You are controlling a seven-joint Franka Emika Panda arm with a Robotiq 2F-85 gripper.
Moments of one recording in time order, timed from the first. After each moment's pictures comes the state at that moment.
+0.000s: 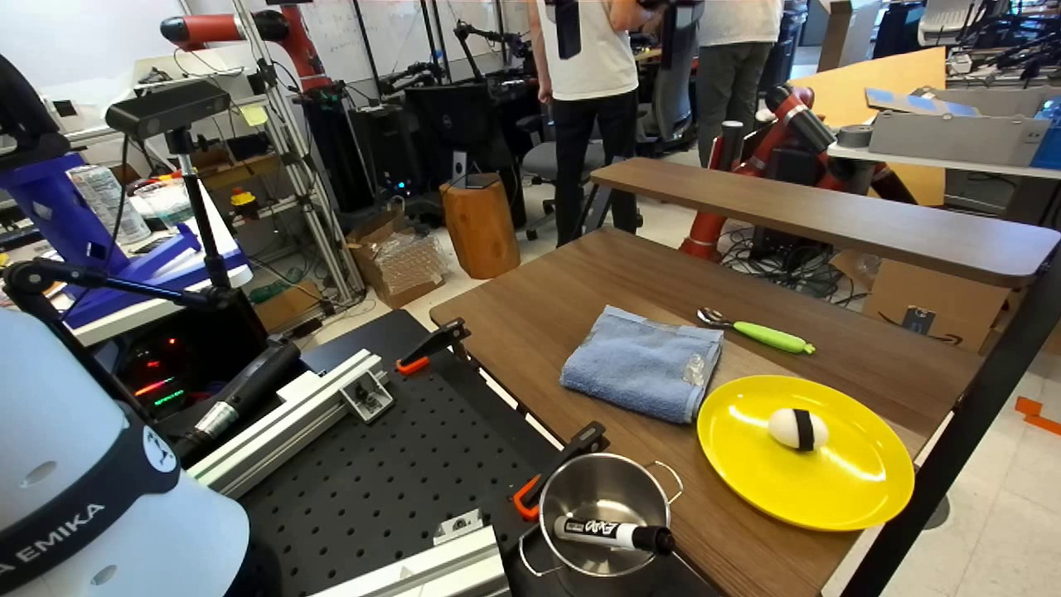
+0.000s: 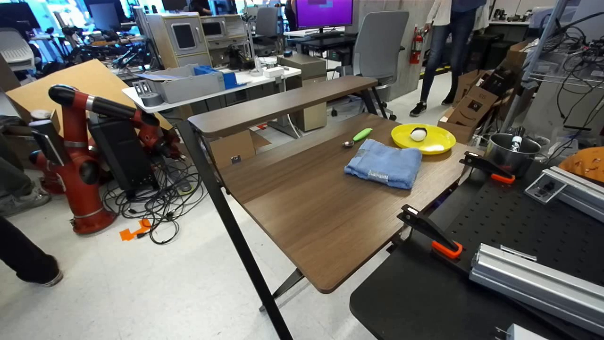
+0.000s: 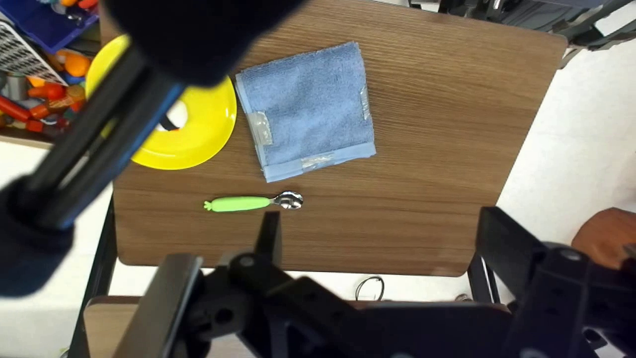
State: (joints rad) arm 0.01 -0.35 -0.22 -2.42 0.10 2.17 -0.42
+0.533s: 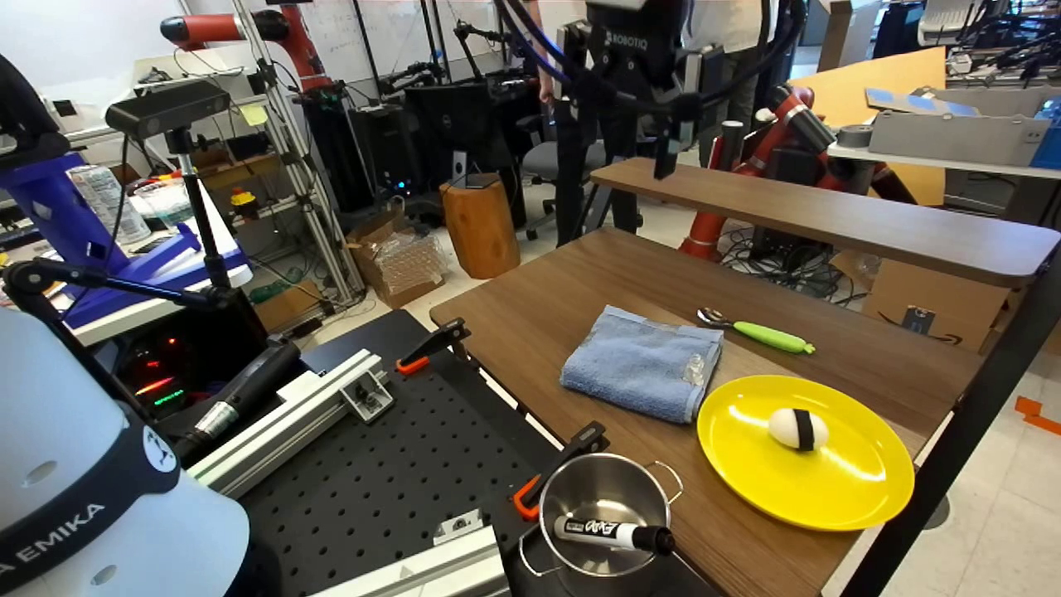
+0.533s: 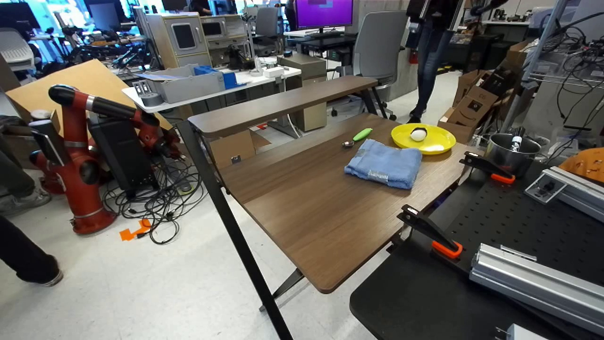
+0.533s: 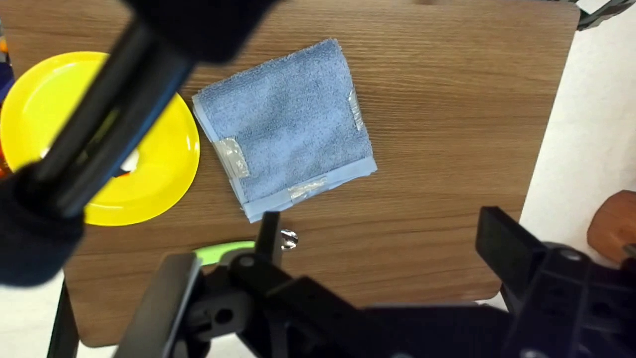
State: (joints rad) arm 0.02 -0.11 -0.19 -2.40 0.24 2.31 -0.39
